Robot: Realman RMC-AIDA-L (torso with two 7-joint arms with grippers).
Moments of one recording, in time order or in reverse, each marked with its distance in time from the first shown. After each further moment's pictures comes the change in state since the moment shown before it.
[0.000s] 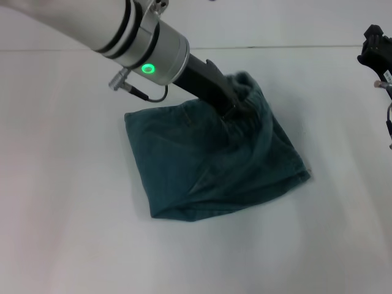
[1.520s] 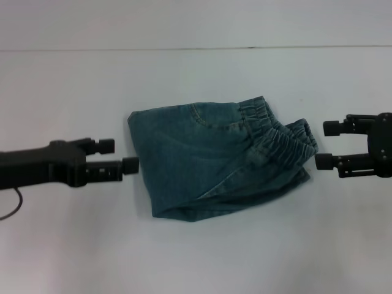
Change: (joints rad) left arm 0.674 0.005 -0.366 0.198 -0.416 0.332 0.173; right arm -0.164 -0.024 -1.044 -1.055 -0.373 -0.821 1.129
